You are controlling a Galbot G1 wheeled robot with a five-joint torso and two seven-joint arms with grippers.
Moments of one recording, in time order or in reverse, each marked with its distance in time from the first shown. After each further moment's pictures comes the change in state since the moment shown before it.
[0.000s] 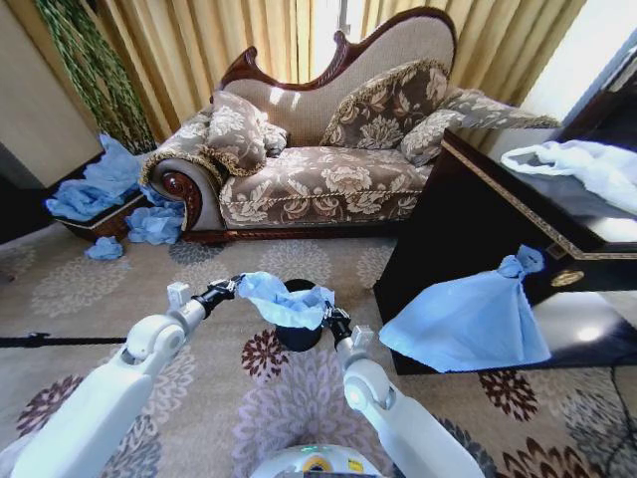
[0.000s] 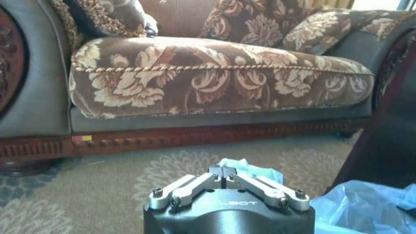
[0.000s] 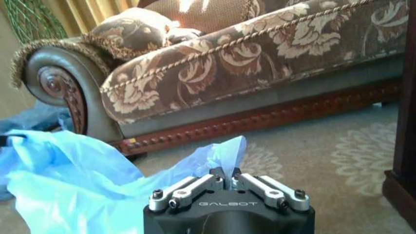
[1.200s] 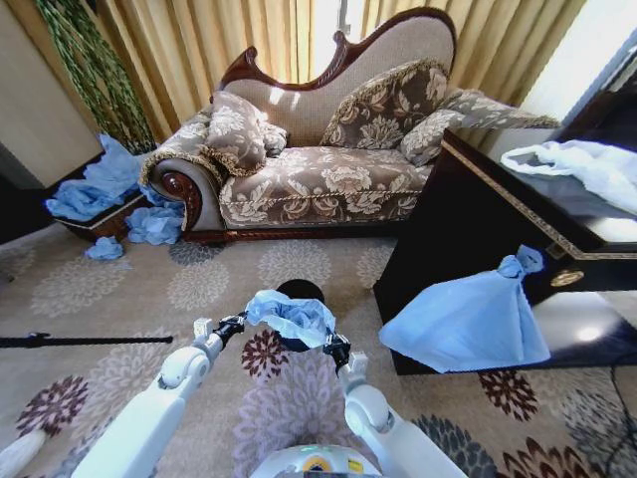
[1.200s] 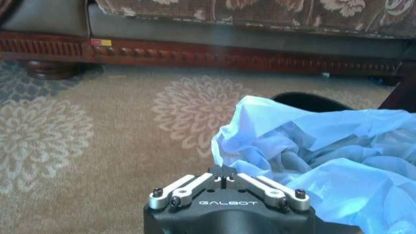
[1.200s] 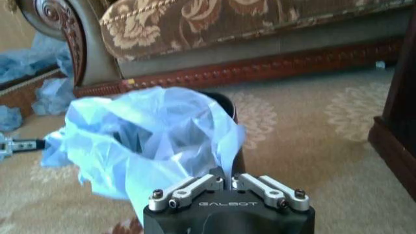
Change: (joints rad) left arm 0.059 -0.145 0.095 0.222 0.152 -0.054 -0.015; right arm -0.143 0.004 -0.013 -0.112 -0.112 0.032 -0.084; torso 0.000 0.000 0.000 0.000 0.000
